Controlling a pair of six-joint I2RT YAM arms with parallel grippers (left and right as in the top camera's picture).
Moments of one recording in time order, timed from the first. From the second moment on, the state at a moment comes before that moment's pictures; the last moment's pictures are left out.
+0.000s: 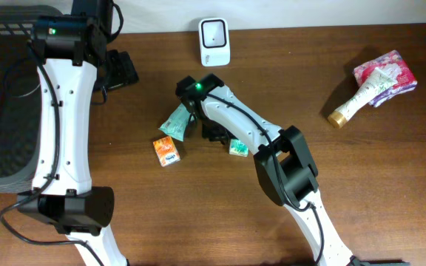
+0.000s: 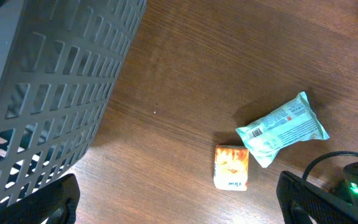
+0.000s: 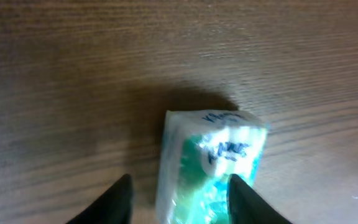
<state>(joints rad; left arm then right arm) -0.11 2.00 2.40 -1.69 -0.24 -0.46 0.64 2.46 2.14 -1.42 0.29 0.74</state>
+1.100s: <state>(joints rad) -0.11 2.00 2.40 -1.69 -0.24 -0.46 0.11 2.34 1.91 -1.49 -0.71 -0.19</state>
